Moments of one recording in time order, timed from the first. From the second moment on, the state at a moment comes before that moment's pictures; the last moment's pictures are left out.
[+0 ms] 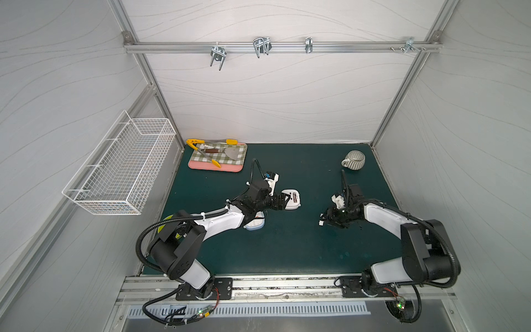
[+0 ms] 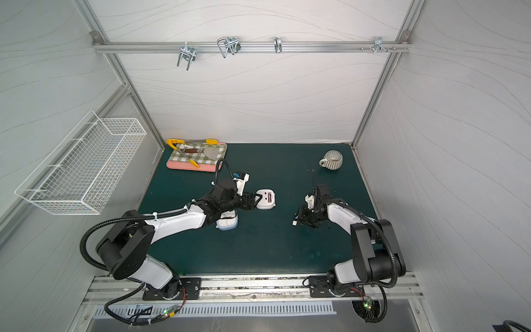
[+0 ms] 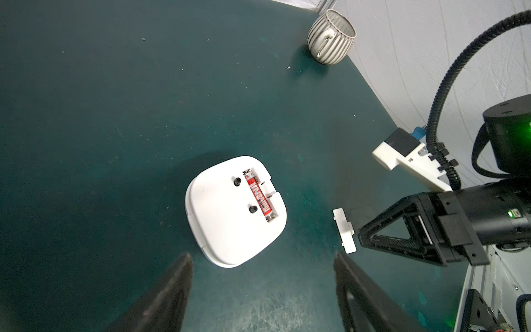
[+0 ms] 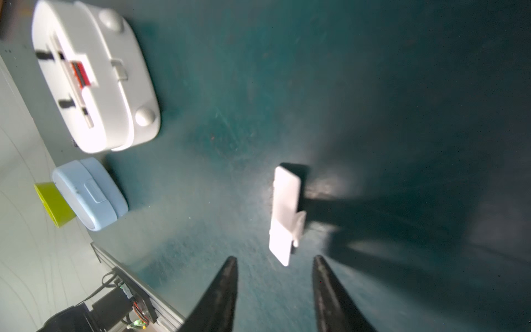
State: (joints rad) left arm -0.65 1.55 0.79 0.22 0.18 -0.45; right arm 0.20 1.43 0.67 -0.48 -0.51 0.46
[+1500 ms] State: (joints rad) left arm -0.64 1.55 0.79 0.22 0.20 -0.44; right arm 0.16 1.55 0.71 -0.45 -0.57 0.45
